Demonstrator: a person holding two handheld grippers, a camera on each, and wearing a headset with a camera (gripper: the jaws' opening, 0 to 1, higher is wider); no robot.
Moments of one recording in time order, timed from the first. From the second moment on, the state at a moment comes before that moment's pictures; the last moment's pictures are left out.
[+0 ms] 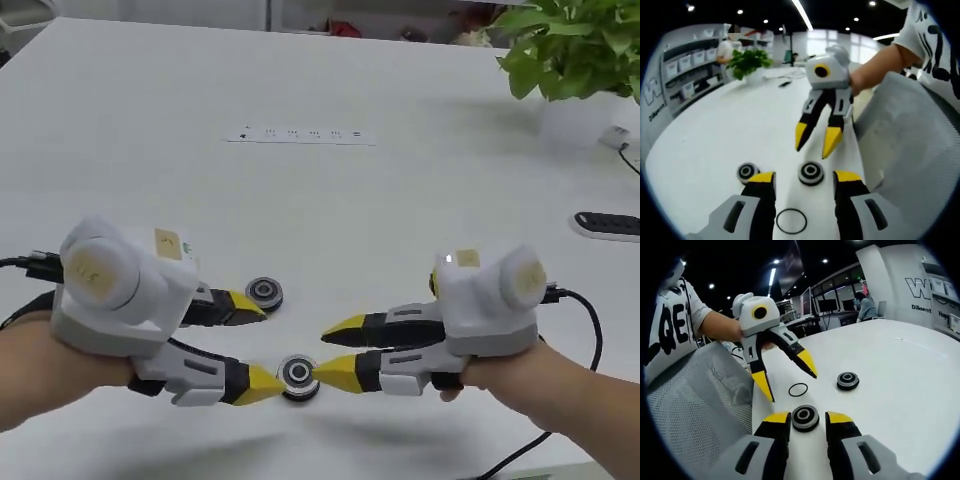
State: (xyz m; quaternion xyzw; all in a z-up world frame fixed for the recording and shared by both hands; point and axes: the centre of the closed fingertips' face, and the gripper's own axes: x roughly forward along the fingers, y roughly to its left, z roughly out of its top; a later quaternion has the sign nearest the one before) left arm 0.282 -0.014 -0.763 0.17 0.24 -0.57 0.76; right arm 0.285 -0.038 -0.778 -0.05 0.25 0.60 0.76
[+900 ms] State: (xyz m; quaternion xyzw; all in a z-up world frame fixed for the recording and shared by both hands) left arm 0.278 -0.030 -0.784 0.17 0.26 -0.59 0.75; right arm 0.278 -0.038 -0.804 -0.09 0.26 0.61 0.74
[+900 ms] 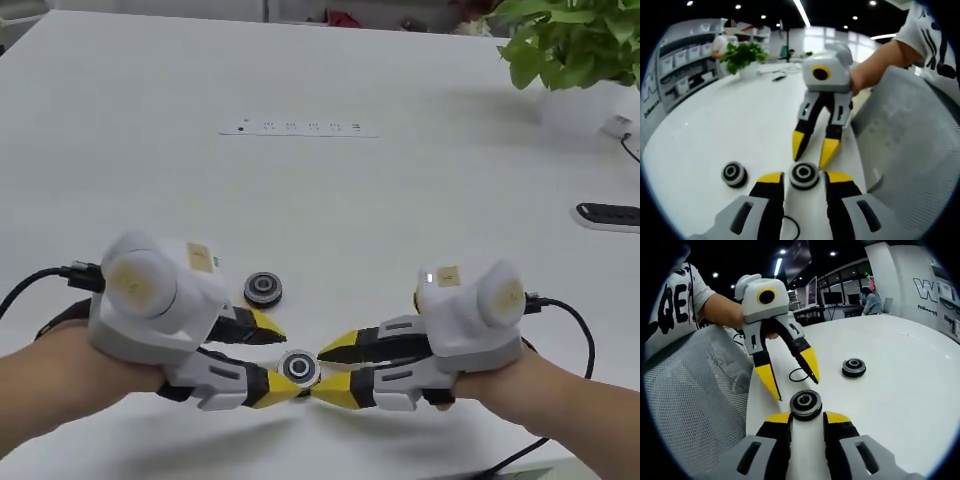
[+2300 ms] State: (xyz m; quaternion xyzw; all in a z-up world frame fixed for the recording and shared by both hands) left arm 0.279 -0.038 -0.793 0.20 0.24 -0.58 0.75; right arm 0.277 -0.041 -0.810 -0.08 0.27 0.60 0.75
